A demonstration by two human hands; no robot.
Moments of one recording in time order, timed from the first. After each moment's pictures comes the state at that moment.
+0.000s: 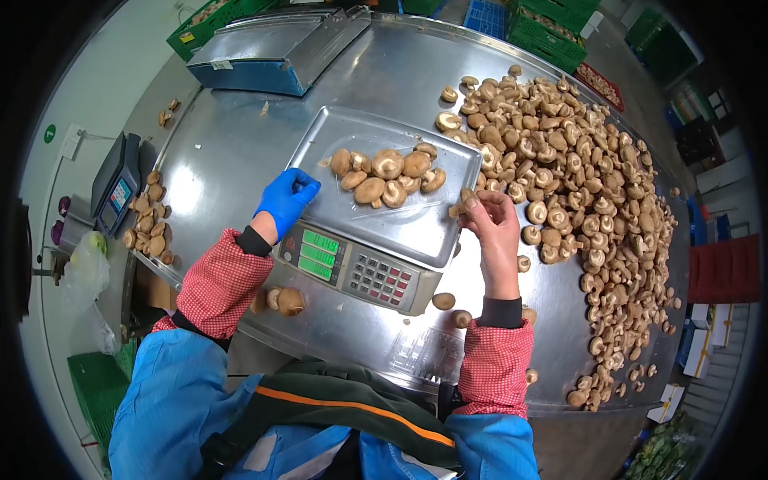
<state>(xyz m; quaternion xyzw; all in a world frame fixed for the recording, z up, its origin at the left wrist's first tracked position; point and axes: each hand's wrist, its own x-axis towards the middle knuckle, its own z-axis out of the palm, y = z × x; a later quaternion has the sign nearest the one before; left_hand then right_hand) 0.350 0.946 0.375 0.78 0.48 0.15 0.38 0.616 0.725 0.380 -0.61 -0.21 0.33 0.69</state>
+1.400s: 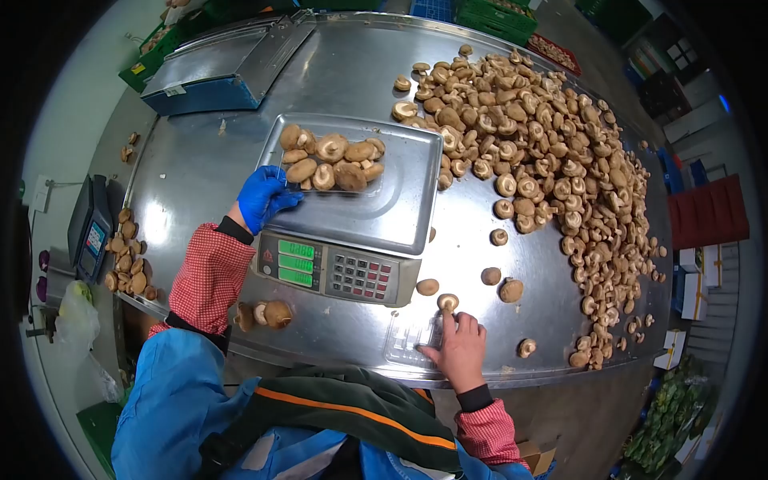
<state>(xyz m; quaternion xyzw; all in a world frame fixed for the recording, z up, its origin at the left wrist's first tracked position) 0.374 0.983 0.354 0.48 0.40 0.18 0.76 0.490 0.555 0.349 -0.88 -0.46 0.12 0.05</state>
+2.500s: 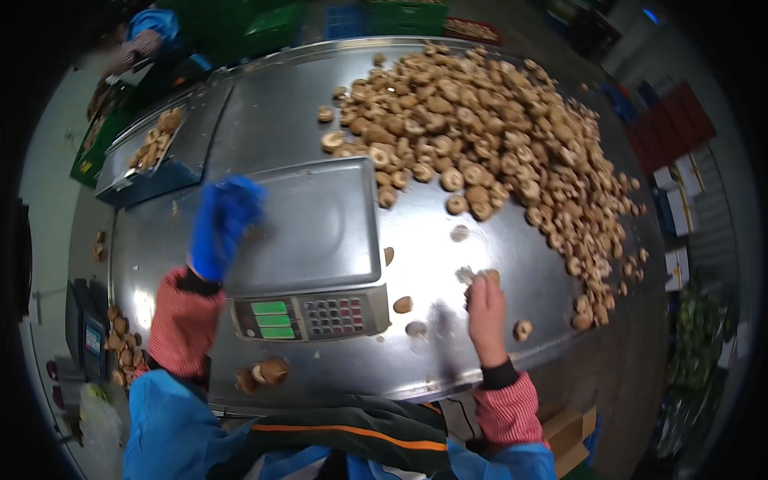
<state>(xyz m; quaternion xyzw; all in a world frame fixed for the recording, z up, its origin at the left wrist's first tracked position) 0.435 0.970 0.429 0.55 0.11 0.19 0.81 0.561 0.575 0.372 -0.83 -0.13 0.06 0.54</state>
